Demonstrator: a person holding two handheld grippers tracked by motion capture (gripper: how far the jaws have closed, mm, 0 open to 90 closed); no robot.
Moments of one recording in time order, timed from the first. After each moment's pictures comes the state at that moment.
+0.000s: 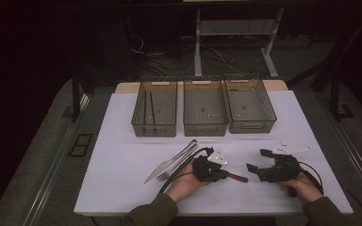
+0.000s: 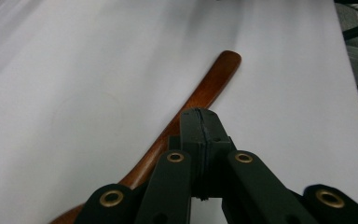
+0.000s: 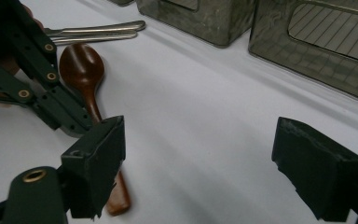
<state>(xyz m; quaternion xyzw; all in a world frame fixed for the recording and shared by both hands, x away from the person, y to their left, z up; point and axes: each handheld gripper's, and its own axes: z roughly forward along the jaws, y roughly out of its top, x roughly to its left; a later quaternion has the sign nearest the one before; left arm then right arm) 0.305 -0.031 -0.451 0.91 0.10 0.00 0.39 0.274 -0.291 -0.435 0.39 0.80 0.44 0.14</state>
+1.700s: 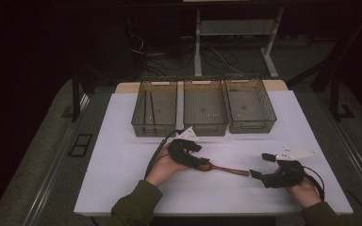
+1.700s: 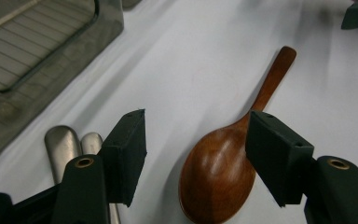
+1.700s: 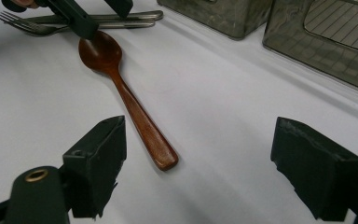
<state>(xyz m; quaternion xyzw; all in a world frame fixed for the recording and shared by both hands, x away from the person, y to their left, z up) 0.344 0.039 -0.432 0.89 0.21 0.01 0.40 0.261 -0.299 -0.435 0.36 0.81 0.44 0.13</state>
